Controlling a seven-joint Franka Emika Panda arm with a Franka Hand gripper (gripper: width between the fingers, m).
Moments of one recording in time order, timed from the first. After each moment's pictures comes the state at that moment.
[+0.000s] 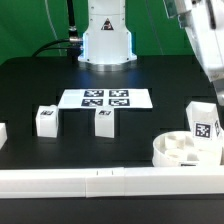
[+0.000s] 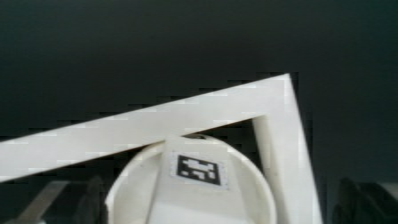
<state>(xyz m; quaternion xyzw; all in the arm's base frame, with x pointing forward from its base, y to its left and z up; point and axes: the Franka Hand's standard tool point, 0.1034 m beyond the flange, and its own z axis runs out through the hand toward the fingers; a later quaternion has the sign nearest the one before) 0.615 0.123 0.108 -0.62 0.76 0.03 0.18</state>
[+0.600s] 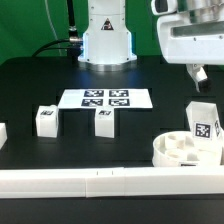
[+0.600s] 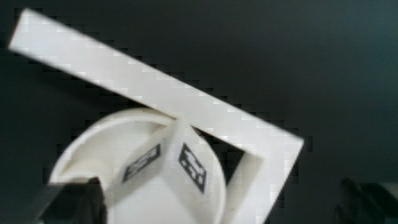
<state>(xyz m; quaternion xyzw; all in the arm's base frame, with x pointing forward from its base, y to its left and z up) 0.614 0.134 0.114 -0.87 0.47 0.01 0.12</state>
